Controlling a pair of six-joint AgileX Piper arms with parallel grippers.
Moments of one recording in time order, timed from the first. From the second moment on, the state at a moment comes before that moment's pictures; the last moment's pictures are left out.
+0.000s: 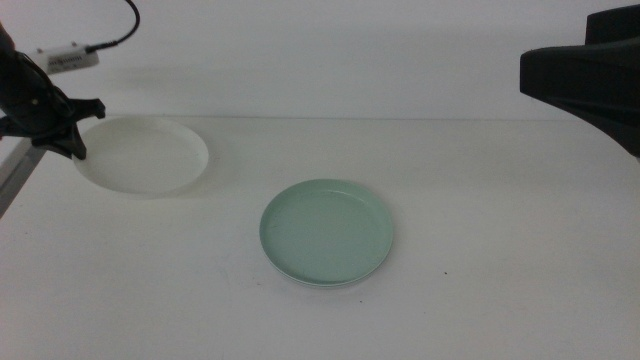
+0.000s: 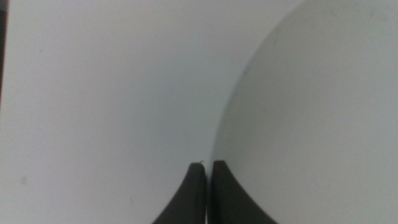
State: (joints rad) left arm 0.23 2.25 -1.97 -0.22 1.15 0.13; right arm 0.40 0.90 -1.09 0.58 0.69 -0.55
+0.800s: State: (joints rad) left arm -0.25 1.82 -1.41 -0.32 0.81 0.05; right arm 0.40 0.90 -1.09 0.58 0.69 -0.55
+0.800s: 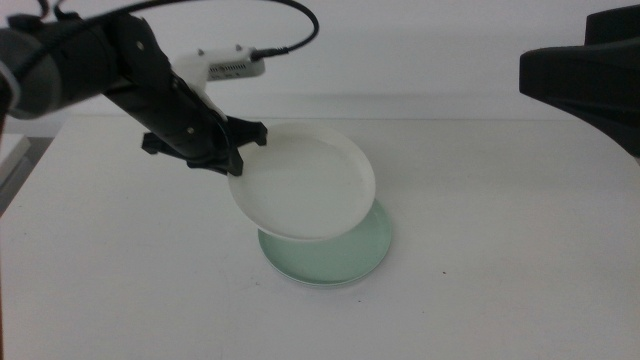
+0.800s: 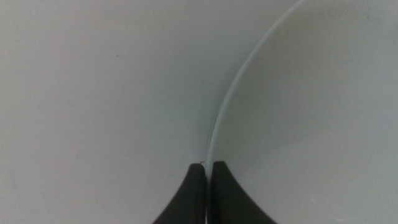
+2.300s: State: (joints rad) left arm -0.27 1.32 -1.16 -0.36 0.76 0.17; right arm 0.40 0.90 -1.09 0.58 0.69 -0.54
